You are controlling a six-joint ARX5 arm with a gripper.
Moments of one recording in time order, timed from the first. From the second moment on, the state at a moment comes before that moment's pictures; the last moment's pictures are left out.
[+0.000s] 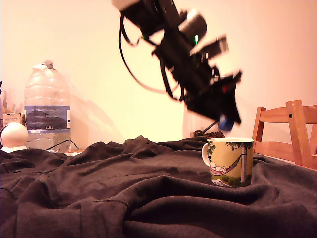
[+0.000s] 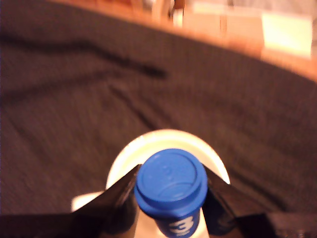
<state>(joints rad) -0.77 2.26 1.94 -0.56 0.33 0.21</state>
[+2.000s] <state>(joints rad) -0.78 2.10 1.94 -0.52 0.28 0.27</state>
